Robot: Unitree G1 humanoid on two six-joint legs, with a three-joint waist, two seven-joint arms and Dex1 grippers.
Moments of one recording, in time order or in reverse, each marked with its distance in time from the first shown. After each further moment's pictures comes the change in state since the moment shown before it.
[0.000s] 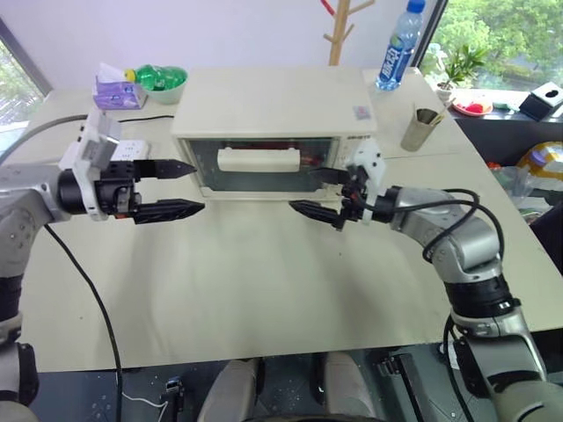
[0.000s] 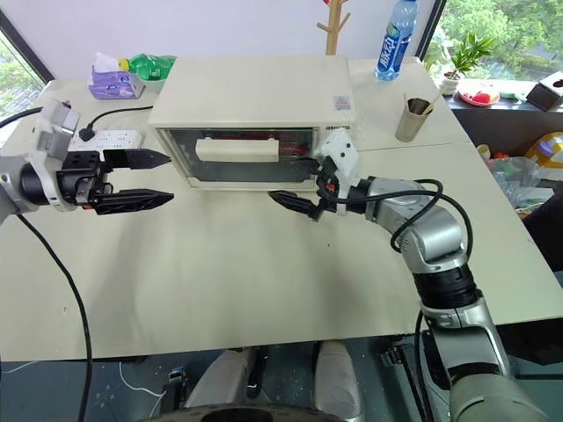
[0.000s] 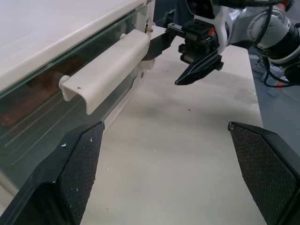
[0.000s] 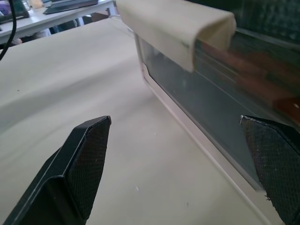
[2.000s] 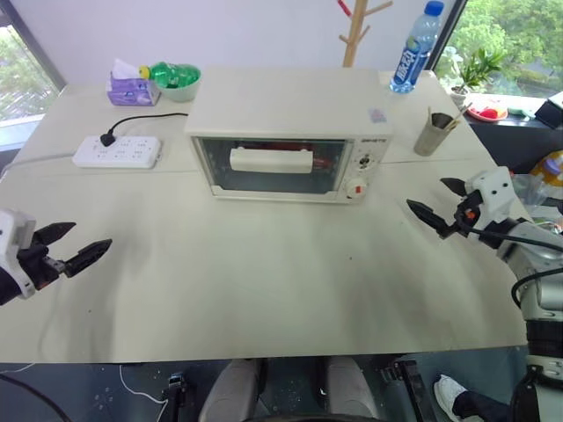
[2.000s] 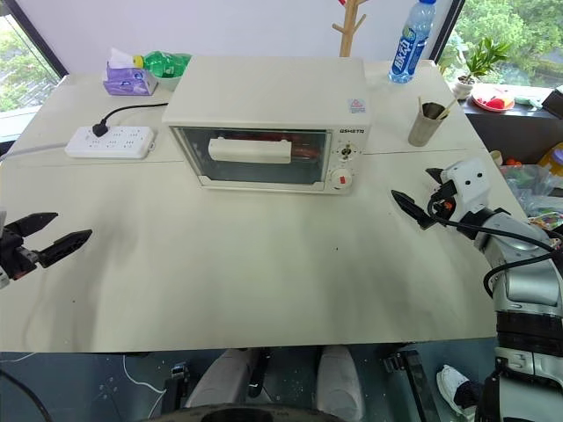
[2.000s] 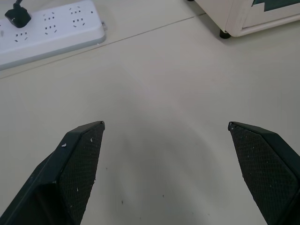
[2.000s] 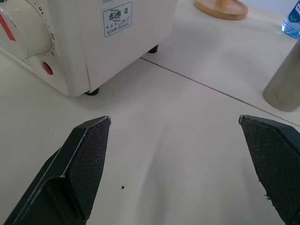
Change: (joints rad) left arm 0.674 -0.113 0.470 -0.011 0.222 -0.213 0.370; right arm 0.355 -0.231 -0.403 0.240 -0.188 -0.390 -0.045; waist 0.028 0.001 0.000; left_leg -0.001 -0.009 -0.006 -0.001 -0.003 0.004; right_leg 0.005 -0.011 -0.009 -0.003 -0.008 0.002
